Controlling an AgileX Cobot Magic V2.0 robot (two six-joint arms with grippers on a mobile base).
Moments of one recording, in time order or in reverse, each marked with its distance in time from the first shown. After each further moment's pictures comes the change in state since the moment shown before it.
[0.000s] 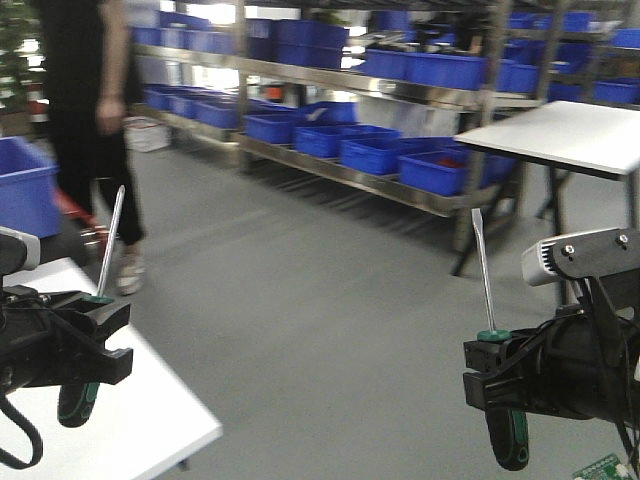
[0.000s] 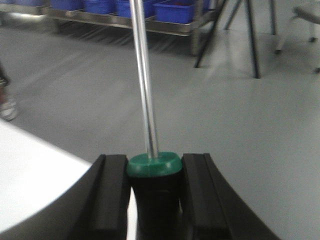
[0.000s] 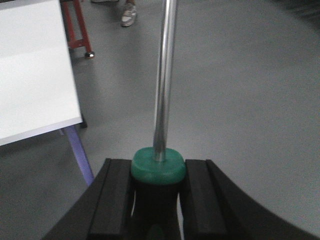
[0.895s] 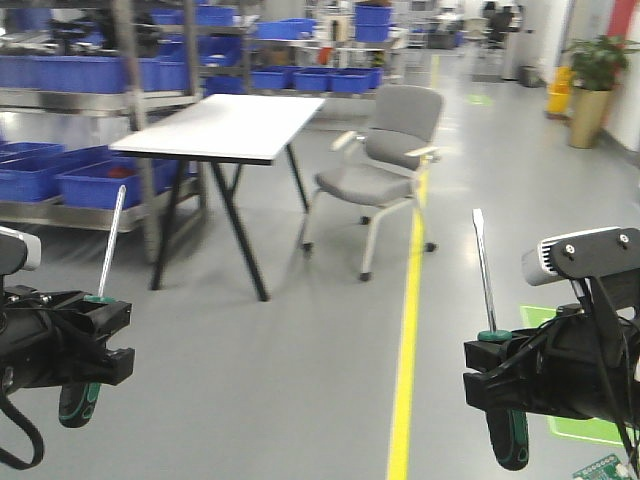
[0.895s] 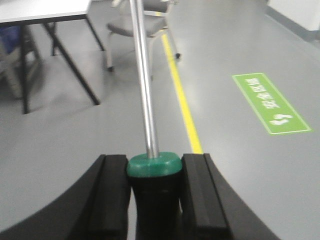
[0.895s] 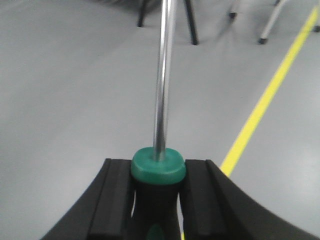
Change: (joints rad) left arm 0.000 0.000 0.000 0.000 0.000 -0.002; right arm 0.000 0.000 0.000 0.000 0.000 0.000
